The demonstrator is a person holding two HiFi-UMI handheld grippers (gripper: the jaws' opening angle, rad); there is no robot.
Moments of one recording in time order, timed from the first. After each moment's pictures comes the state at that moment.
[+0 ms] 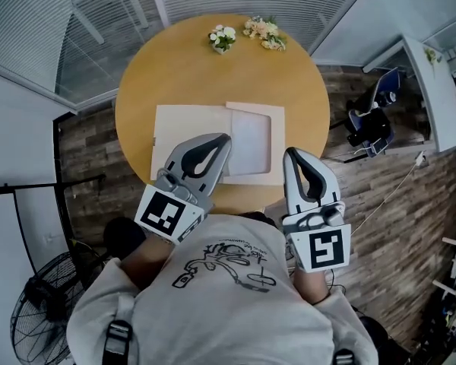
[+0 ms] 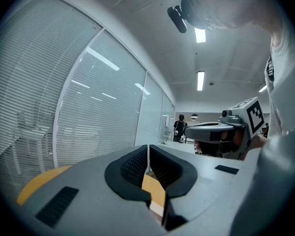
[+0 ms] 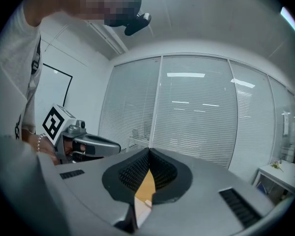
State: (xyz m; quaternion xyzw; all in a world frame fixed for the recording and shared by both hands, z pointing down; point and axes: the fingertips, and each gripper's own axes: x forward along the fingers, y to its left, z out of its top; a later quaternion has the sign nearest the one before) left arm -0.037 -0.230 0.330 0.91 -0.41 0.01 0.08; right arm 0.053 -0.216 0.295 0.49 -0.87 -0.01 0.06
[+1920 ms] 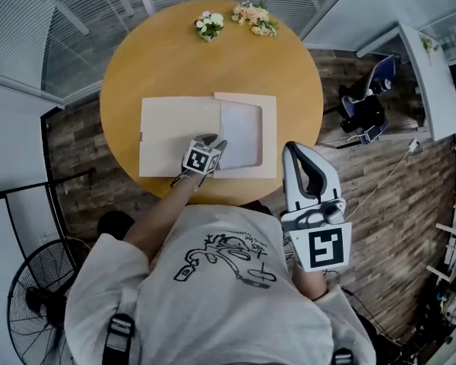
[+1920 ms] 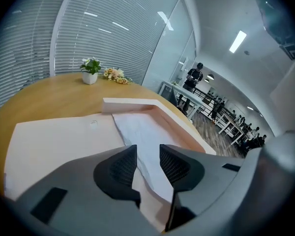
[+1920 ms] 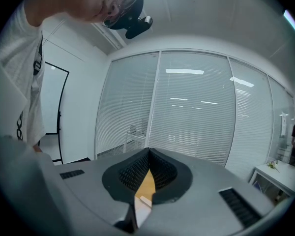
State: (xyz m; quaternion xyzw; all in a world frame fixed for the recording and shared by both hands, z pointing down) left arm -0.009 -0.273 0.743 0.83 -0.35 0.29 0.33; right arm 0.066 -0.240 0.311 0.50 -0.86 0.00 0.09
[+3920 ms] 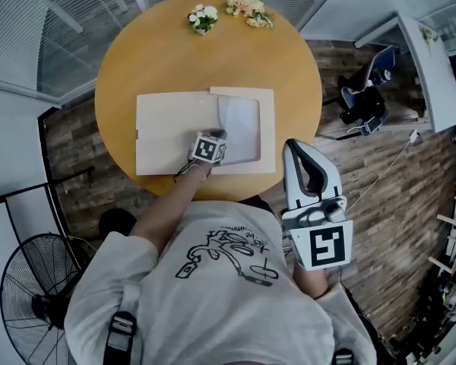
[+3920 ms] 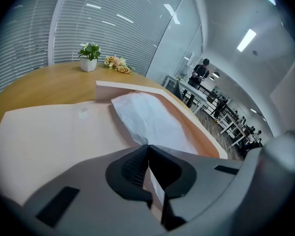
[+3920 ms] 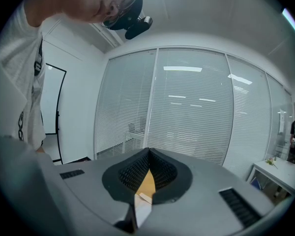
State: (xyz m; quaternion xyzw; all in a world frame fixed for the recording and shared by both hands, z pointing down) left arm 0.014 -0.283 0.793 0.80 -0.35 0.31 0.36; right arm 0.074 -0.242 0.325 0.51 -0.86 0.02 0.09
